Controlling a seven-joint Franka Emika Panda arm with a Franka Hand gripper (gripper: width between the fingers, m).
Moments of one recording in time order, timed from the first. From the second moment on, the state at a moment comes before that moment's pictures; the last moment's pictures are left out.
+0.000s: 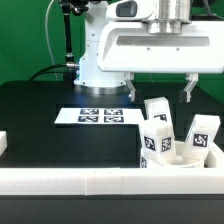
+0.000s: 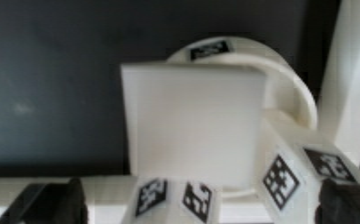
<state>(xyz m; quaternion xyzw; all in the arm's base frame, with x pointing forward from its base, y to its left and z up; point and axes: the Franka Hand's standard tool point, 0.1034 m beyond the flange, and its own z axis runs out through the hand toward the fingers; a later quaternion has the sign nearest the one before) 0.578 0.061 0.106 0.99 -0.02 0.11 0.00</state>
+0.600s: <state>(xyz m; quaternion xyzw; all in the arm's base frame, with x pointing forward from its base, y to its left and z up) 0.576 0.047 0.107 1.00 -0.01 0.09 -0.02</state>
